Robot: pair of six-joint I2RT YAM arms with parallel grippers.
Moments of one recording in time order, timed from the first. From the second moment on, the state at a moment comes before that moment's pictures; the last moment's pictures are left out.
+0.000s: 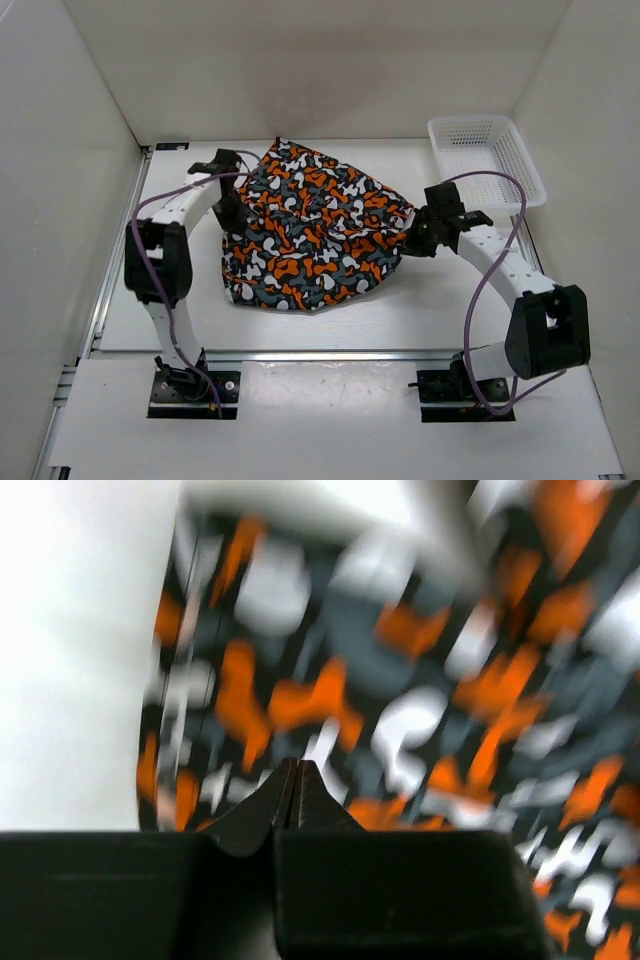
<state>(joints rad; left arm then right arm) -0.19 1.82 1.43 -0.92 -0.05 -0.65 0.28 1.37 0.98 -0.61 -0.16 0.60</state>
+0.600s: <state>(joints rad) -0.15 1.35 0.93 -0.90 0.10 -0.66 0.28 1.41 1.01 -0.61 -0.16 0.60</state>
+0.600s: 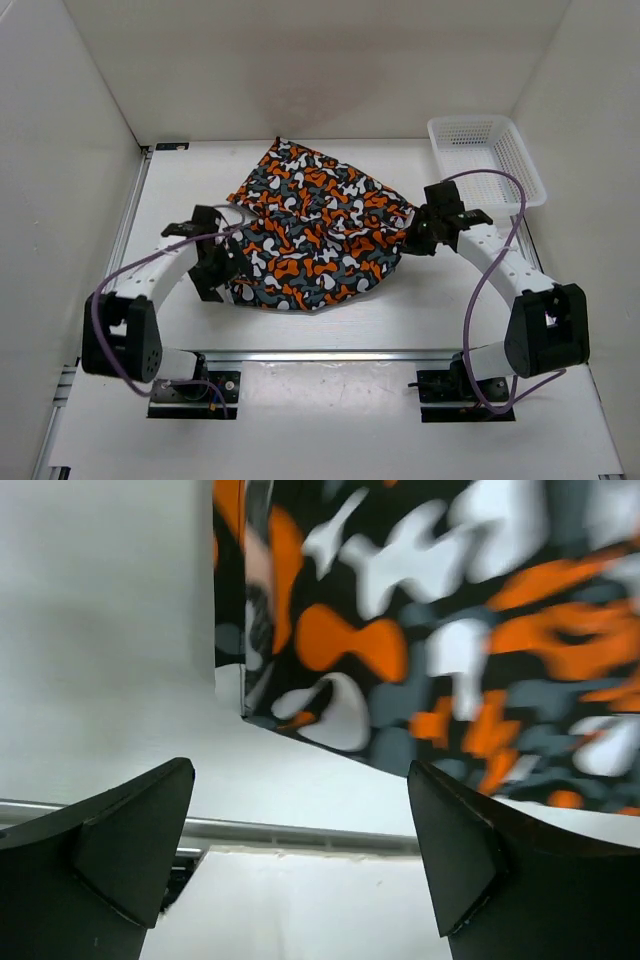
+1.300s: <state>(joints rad) -0.13 1.61 1.51 -0.95 0.11 -0.57 0.28 1.40 1.28 -0.69 -0.11 0.56</state>
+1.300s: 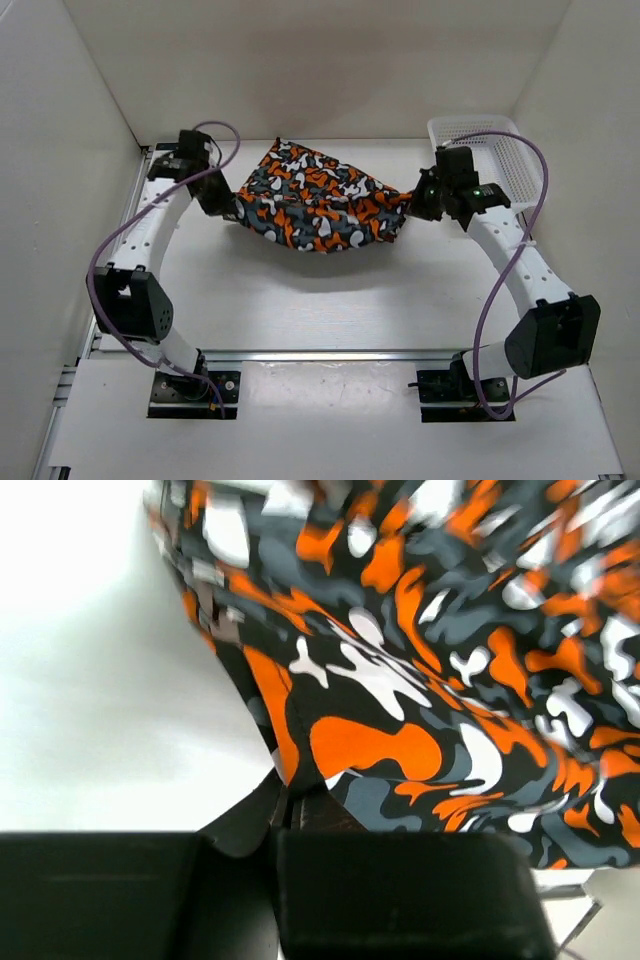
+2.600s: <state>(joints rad) -0.32 1.25 0.75 -0.93 0.24 -0.71 0.28 1.58 1.21 -0.71 -0.02 0.55</state>
